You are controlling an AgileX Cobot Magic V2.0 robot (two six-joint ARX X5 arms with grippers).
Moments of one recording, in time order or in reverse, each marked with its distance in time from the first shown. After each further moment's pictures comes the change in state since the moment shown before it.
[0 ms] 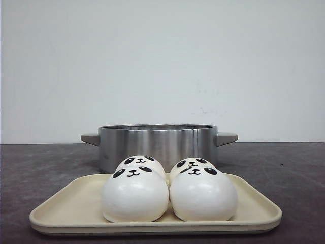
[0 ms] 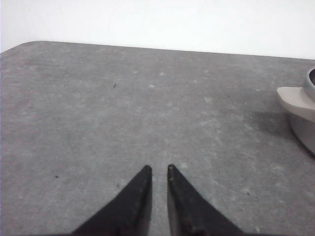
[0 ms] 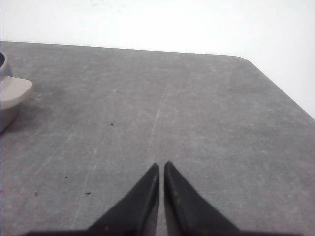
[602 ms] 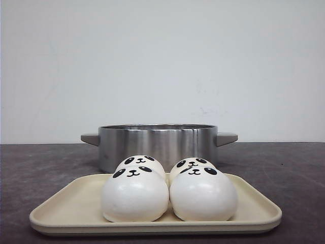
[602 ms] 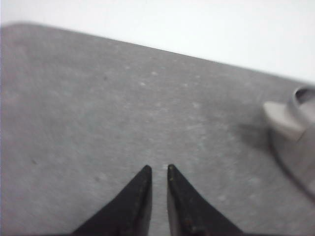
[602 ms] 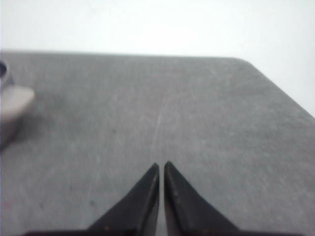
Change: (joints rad) left arm 0.000 0.000 0.000 0.001 0.027 -0.240; right arm 0.000 0.000 -0.001 0.052 -0.002 0.064
